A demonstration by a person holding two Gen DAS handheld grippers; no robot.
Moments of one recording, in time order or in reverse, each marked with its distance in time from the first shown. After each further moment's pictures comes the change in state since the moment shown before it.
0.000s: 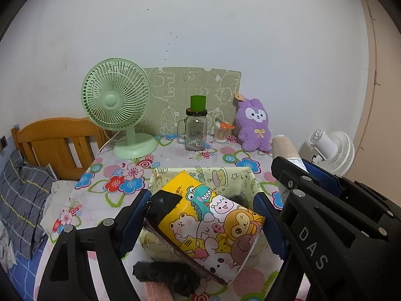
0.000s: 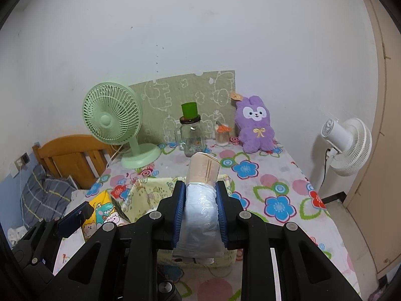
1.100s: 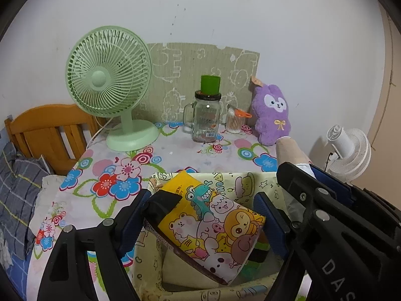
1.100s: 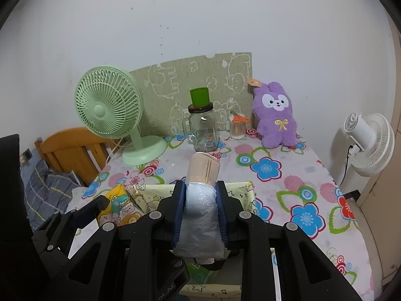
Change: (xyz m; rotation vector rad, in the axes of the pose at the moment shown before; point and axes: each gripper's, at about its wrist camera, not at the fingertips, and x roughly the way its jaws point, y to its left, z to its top) left arm 0.093 0.025 0.012 -0.033 0.098 0.013; right arm 0.085 0.006 0.006 -0.004 0.078 0.060
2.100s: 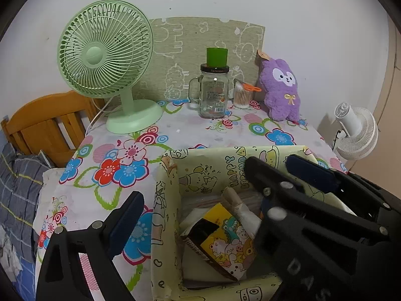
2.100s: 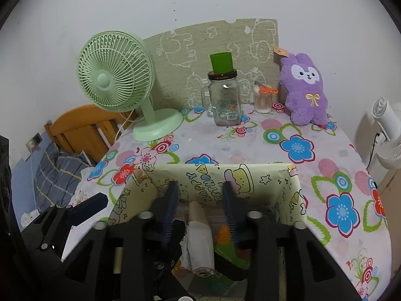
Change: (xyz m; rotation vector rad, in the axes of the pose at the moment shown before) left arm 0.025 0.020 -0.010 0.045 0.118 0.006; right arm 0.054 0.014 -0.010 -0.009 0.127 0.111
